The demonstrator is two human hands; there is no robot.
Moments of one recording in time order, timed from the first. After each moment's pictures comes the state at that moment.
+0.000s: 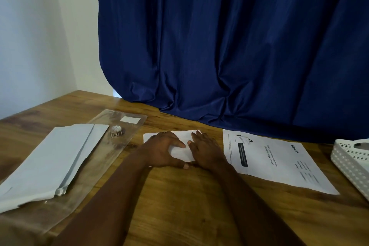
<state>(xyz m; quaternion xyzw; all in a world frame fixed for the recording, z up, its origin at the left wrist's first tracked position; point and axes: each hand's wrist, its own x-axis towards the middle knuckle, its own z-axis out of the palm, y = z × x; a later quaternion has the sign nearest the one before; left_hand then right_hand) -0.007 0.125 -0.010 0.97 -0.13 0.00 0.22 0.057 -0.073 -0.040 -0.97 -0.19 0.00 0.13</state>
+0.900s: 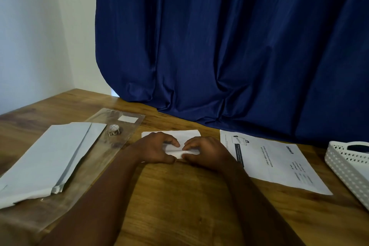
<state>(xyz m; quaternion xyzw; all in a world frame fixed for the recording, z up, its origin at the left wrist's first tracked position) -0.007 0.137 -0.005 0.95 -0.13 -0.01 0.28 0.045 -0.097 -0.015 -0.93 -0.30 -0.01 0.20</state>
